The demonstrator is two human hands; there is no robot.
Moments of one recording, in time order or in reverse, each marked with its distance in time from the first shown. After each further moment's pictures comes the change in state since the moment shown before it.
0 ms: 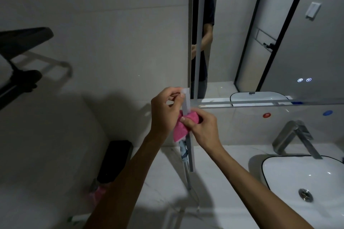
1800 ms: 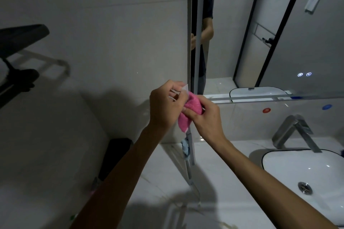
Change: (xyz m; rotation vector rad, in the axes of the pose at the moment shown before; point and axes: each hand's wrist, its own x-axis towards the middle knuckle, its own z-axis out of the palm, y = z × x) left_hand 0.009 0.011 -0.008 0.066 -0.050 0.030; right_hand 0.008 -0.023 -0.005 0.010 0.030 -0.093
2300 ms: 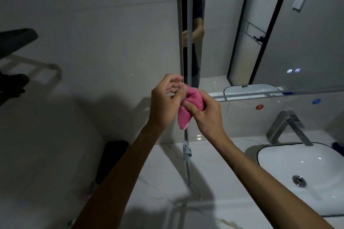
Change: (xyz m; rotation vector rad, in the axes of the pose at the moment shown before) left_hand 0.004 0.010 0.008 -0.190 -0.116 -0.014; right_hand -0.001 -0.015 -0.017 0.106 0.082 -0.046
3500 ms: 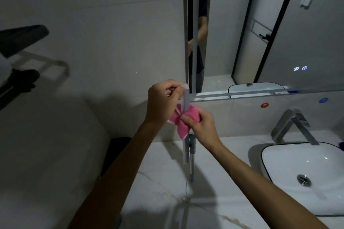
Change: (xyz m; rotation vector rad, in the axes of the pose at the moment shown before) left_hand -0.005 -0.004 -0.021 0.125 -0.006 0.076; right_hand -0.030 0.033 0.016 -0.012 -0.146 0.171
